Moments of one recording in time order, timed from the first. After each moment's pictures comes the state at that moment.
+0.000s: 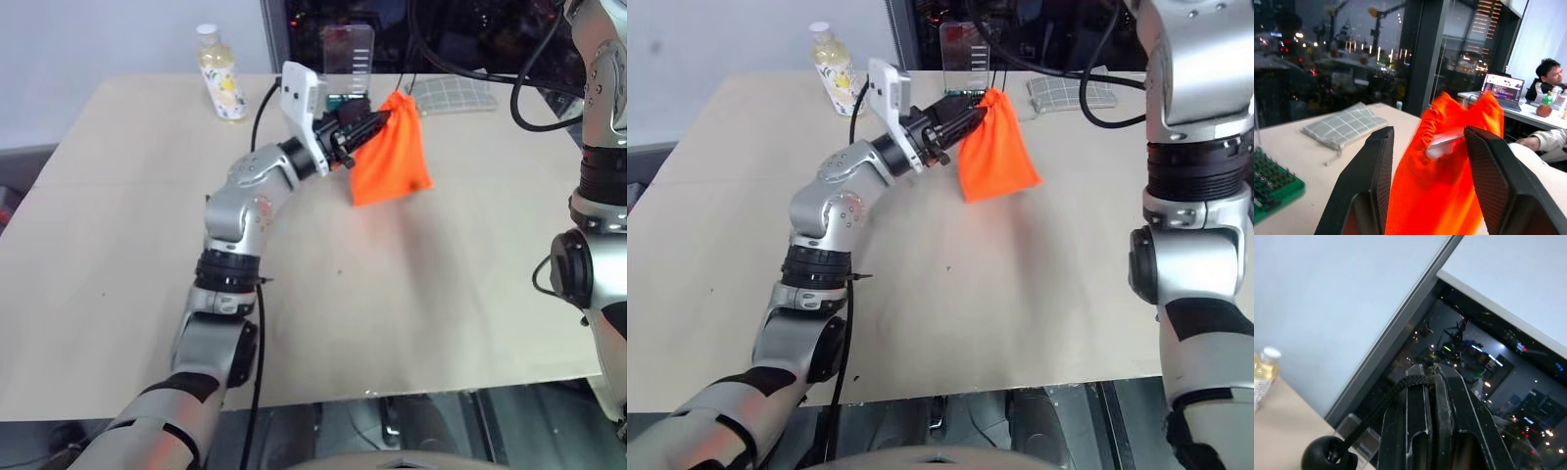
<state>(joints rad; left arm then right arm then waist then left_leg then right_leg) -0.90 0.25 0.00 0.17 -0.49 0.44 -0.68 -1.18 -0.52 0.05 0.00 0.02 0.47 0.47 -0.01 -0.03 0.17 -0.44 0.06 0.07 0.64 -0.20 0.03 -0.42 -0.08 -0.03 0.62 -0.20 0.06</state>
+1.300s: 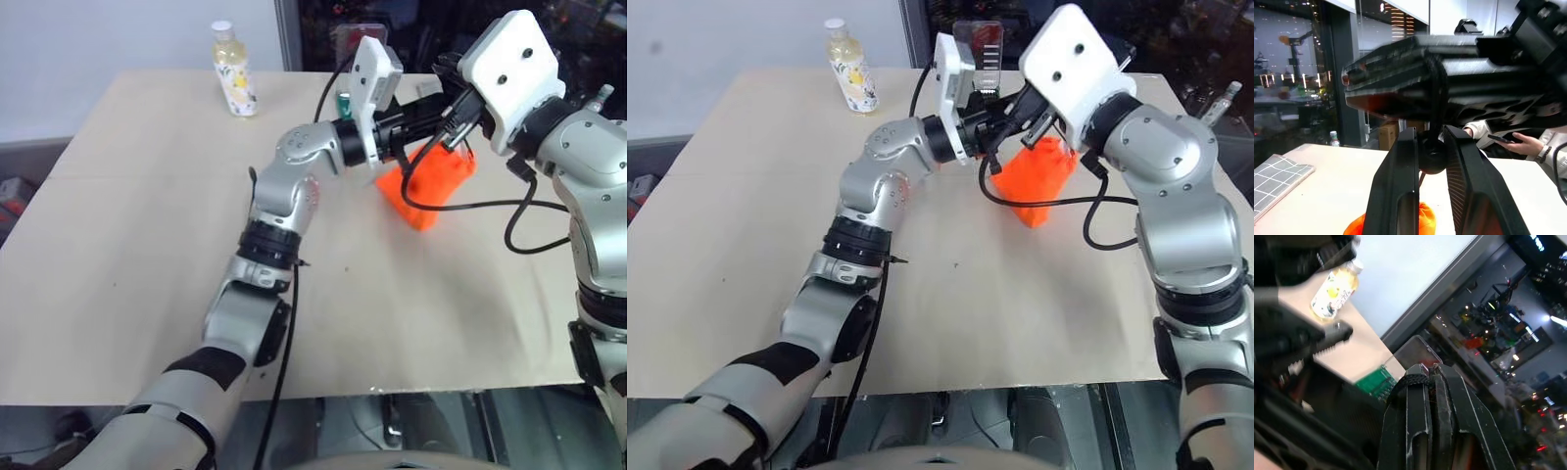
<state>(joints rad) -1.10 0.08 -0.08 0.46 -0.37 0.20 -0.92 -0.92 -0.57 0.08 -0.53 0.02 0.84 0.51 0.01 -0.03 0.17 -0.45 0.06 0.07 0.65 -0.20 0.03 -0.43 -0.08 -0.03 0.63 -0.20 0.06</state>
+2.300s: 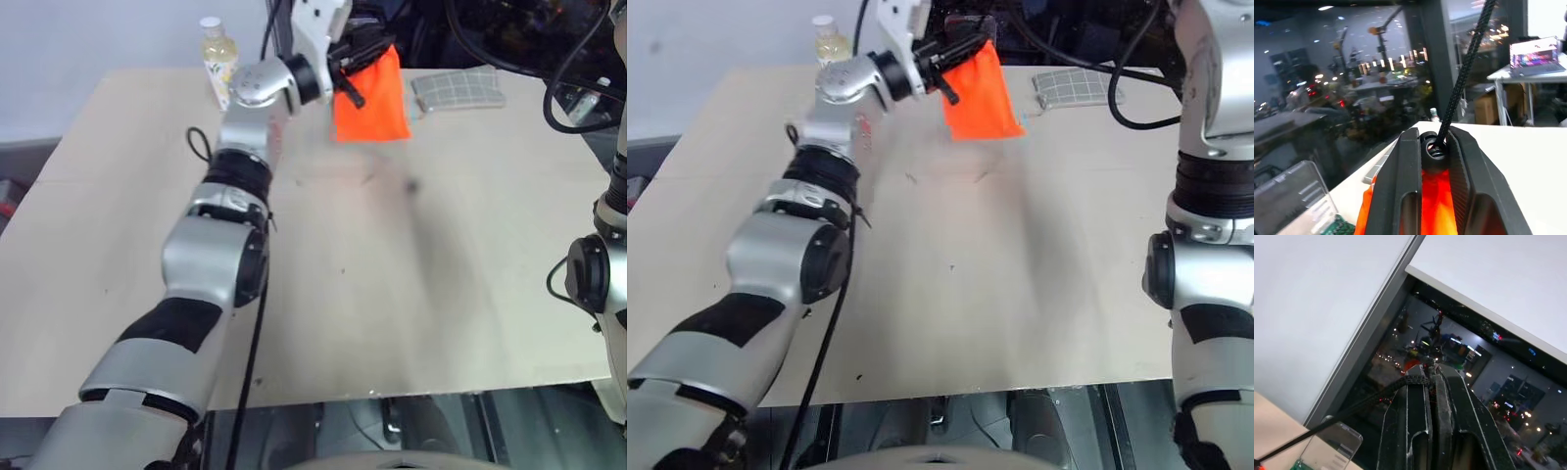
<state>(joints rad) -1.44 0.30 -0.01 1.02 -0.15 -0.15 -0.93 -1.30 -0.58 -0.06 -0.06 0.11 0.60 0.35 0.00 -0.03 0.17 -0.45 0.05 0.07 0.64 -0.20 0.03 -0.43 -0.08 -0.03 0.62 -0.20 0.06</state>
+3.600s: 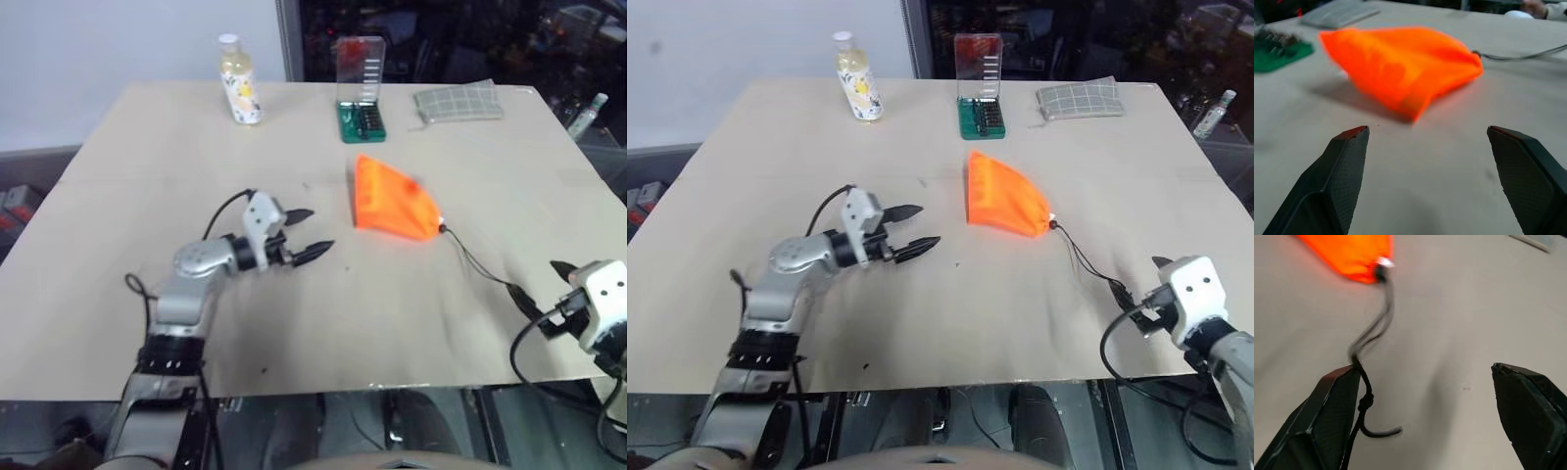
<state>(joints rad) -0.32 0.51 0.06 -0.01 -0.30 0.26 -1.01 0.40 -0.58 -0.50 -0.62 0.34 0.44 0.68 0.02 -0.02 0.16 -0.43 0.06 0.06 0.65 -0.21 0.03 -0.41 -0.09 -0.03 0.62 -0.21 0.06</state>
